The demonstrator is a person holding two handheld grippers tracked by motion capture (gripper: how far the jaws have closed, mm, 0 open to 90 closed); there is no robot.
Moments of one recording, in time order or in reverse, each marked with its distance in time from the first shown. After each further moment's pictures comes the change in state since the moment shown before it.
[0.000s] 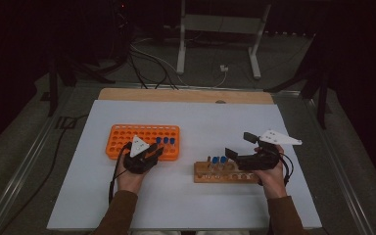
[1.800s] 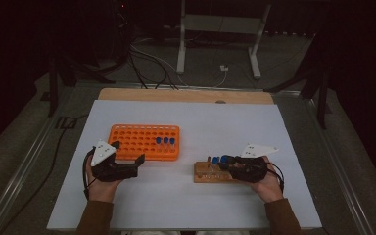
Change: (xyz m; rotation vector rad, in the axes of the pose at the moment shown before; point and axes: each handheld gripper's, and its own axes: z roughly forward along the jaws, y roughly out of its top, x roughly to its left) left arm 0.018 0.008 -0.086 -0.112 0.068 -0.076; right arm 0.012 -0.036 0.020 0.263 0.100 -0.179
